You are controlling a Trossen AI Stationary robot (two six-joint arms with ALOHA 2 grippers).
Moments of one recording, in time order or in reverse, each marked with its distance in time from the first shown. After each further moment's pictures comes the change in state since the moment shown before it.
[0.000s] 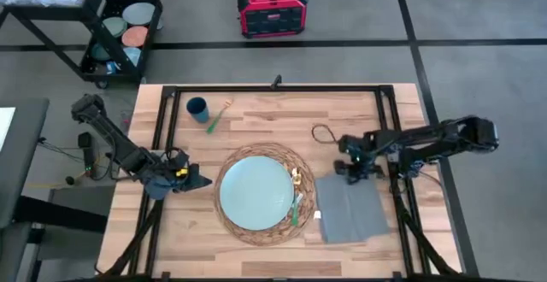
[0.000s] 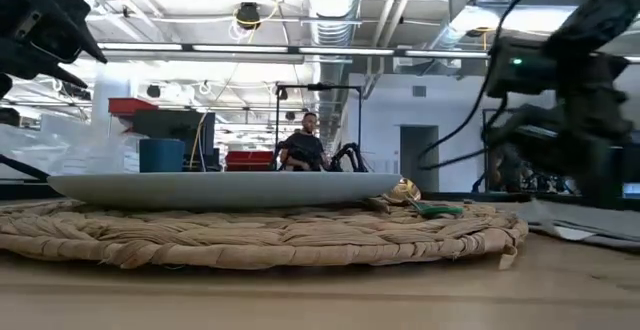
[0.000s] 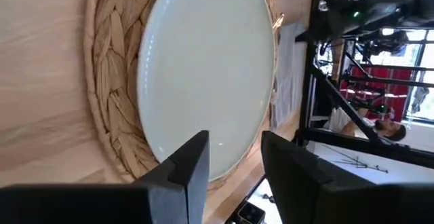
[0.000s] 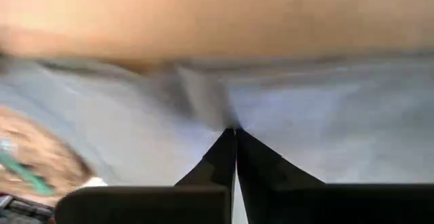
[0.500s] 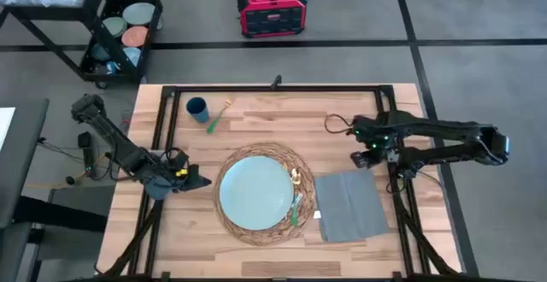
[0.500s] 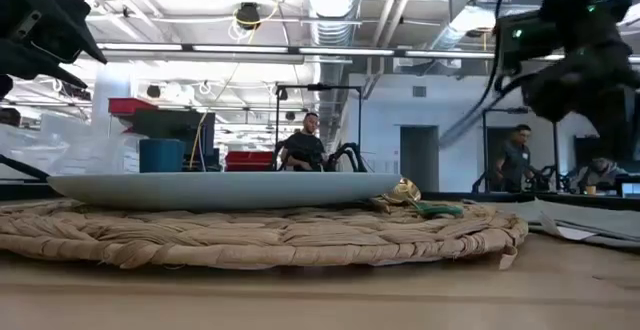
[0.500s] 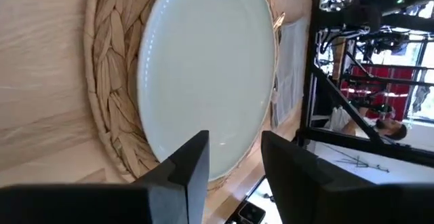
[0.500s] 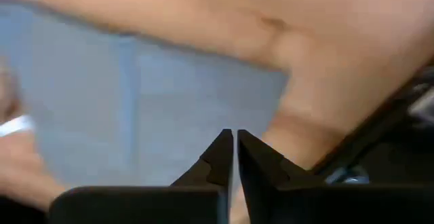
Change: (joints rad) left arm 0.000 0.000 0.000 0.005 0.001 0.026; right arm -0.116 -0.214 0.208 -0.648 0.100 -0.524
